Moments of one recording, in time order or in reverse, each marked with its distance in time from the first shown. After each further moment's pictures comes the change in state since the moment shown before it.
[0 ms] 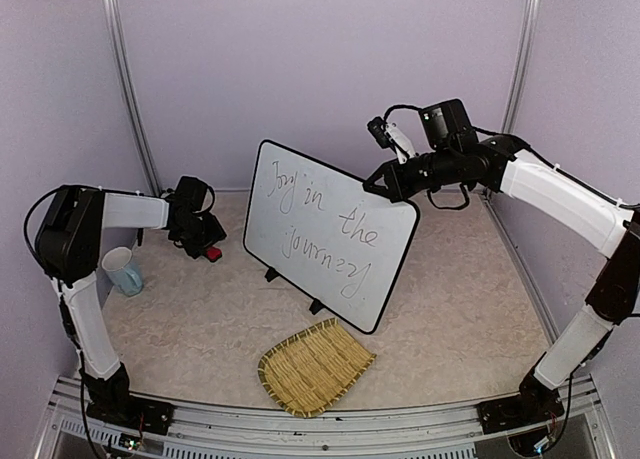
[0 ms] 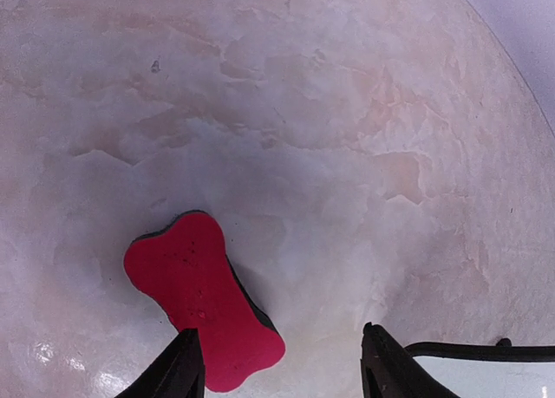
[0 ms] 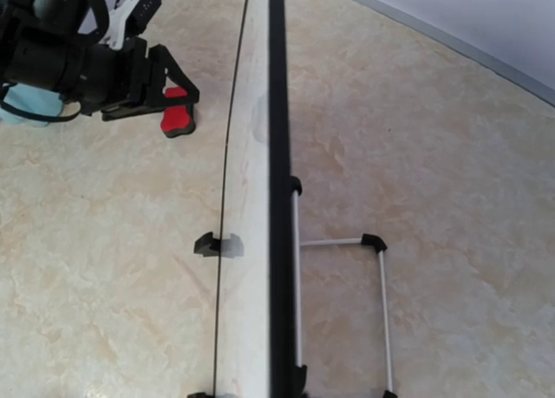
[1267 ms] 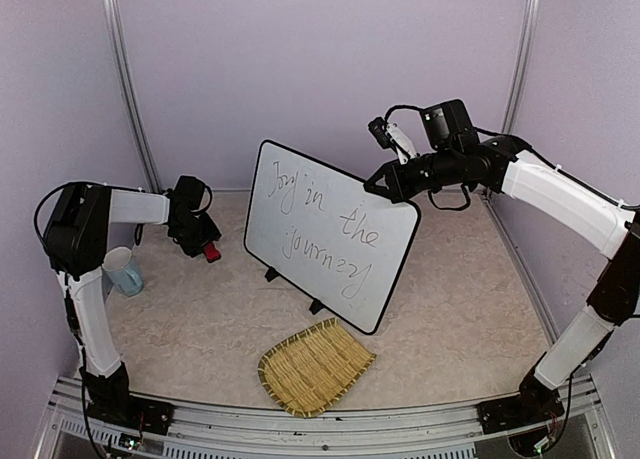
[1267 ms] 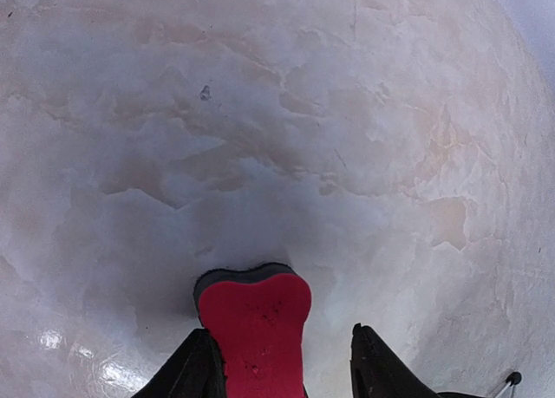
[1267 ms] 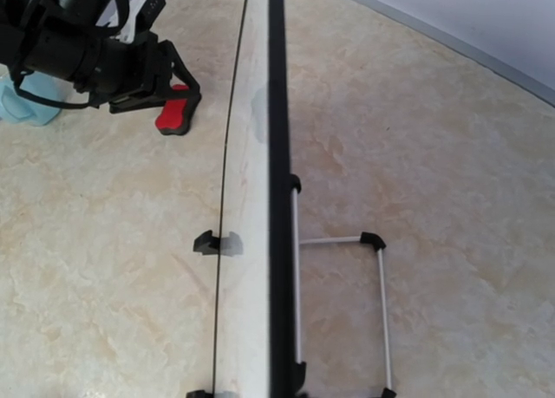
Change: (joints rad) left arm 0.042 0.081 0.079 -0.061 -0.013 -0.017; right arm 0.000 -0.009 -0.009 0.002 0.005 0.000
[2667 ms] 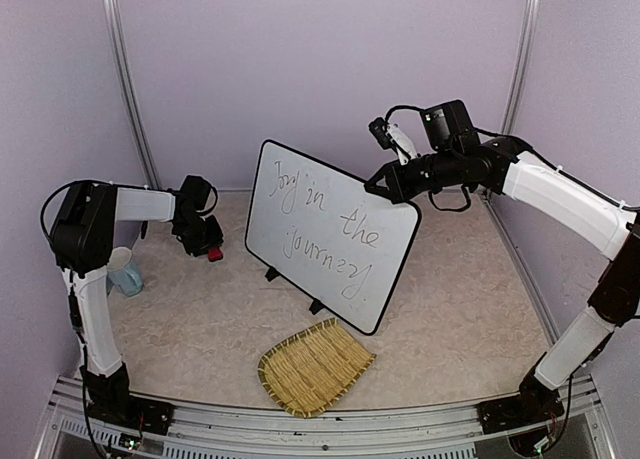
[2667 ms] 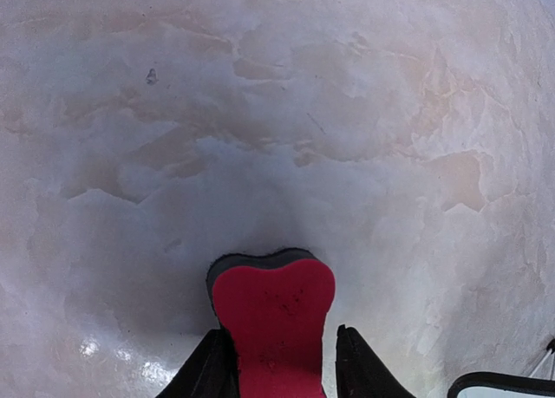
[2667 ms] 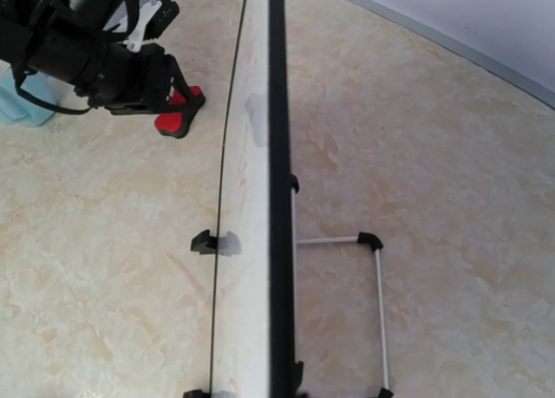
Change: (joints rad) left arm -0.022 0.045 0.064 -0.082 0.014 0.141; right arm 0.000 -0.008 -0.010 0.003 0.018 0.004
